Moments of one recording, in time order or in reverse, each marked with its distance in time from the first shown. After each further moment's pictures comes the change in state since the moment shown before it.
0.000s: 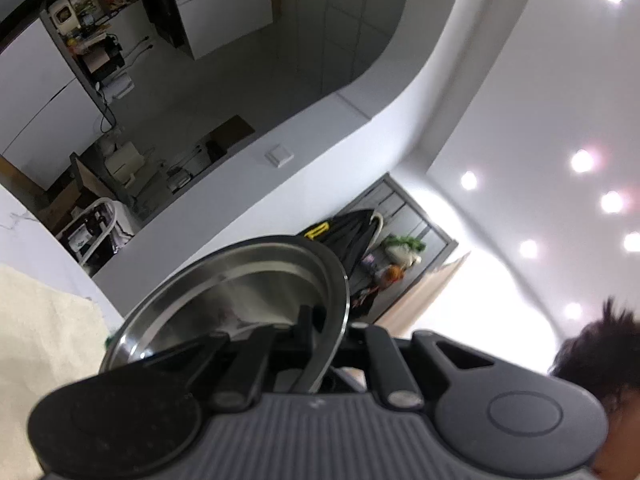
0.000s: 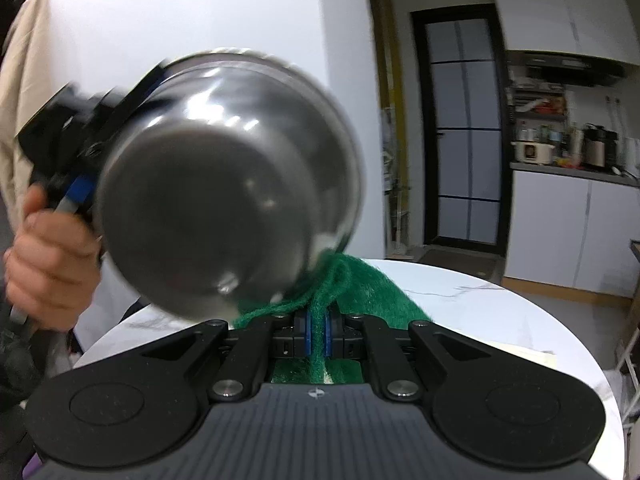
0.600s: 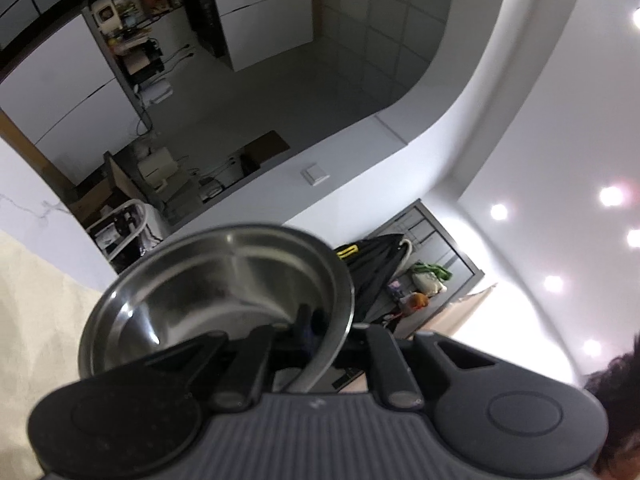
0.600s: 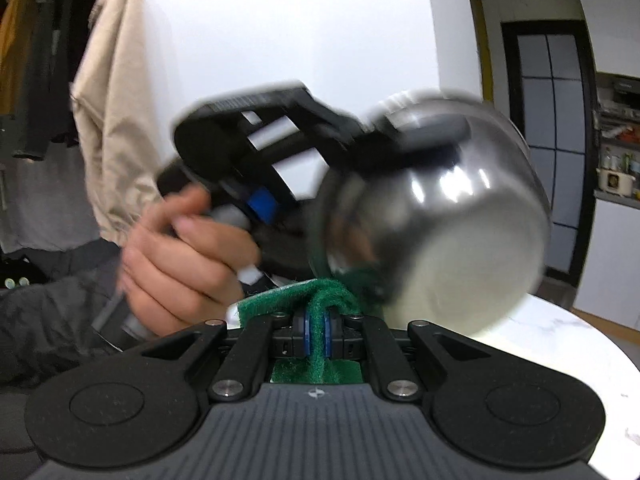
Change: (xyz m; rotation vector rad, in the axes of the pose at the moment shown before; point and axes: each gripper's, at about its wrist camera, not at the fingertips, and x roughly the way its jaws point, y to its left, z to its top) left arm 0.000 0.020 -0.001 -0.073 -0.053 0.100; right arm -0.002 0.059 0.018 -0.088 -0.041 0.232
